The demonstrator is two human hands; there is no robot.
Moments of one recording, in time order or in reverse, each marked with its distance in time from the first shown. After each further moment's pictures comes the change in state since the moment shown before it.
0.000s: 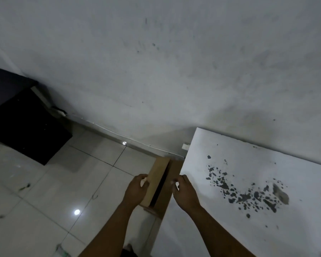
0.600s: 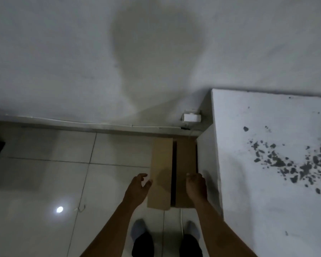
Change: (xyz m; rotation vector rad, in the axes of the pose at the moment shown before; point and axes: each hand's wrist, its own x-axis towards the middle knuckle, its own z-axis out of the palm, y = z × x) left_hand 0.206 -0.181 0.026 0.068 -0.484 -0.119; right_hand 0.124 0.056 0.187 0.251 0.274 1.049
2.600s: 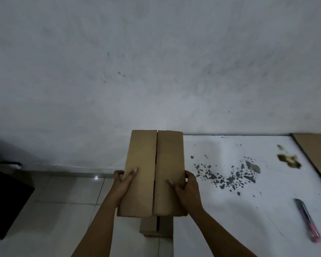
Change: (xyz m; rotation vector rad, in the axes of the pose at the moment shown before) left_hand -0.244 0.221 -0.055 -0.479 0.224 0.082; right_hand -0.149 0.004 -0.223 0.299 -0.013 -0.684
